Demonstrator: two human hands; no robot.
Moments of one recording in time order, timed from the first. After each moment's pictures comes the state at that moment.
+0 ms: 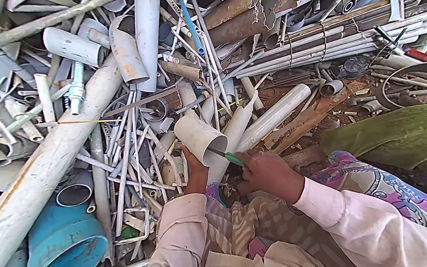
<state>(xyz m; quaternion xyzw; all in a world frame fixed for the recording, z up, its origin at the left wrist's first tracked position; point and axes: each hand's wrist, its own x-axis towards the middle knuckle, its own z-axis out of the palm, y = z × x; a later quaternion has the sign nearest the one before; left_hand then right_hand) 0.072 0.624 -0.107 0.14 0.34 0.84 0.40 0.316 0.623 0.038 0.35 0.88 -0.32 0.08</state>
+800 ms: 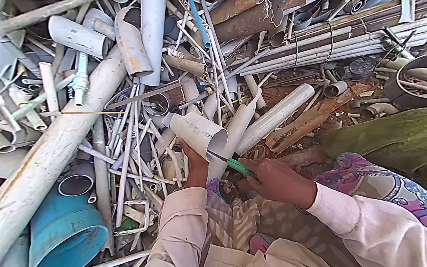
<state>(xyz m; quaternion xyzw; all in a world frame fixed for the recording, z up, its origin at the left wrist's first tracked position) 0.066 0.625 -0.100 0.16 0.33 0.87 0.34 0.330 0.610 0.029 0.32 0.87 -0.37 0.08</state>
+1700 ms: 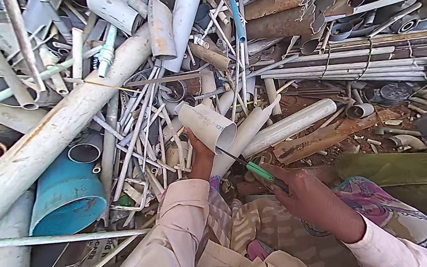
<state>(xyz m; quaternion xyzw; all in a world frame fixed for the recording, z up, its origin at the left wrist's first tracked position) 0.052 0.629 -0.095 0.11 0.30 0.89 0.32 0.355 0.608 0.010 0.32 0.90 -0.28 -0.10</state>
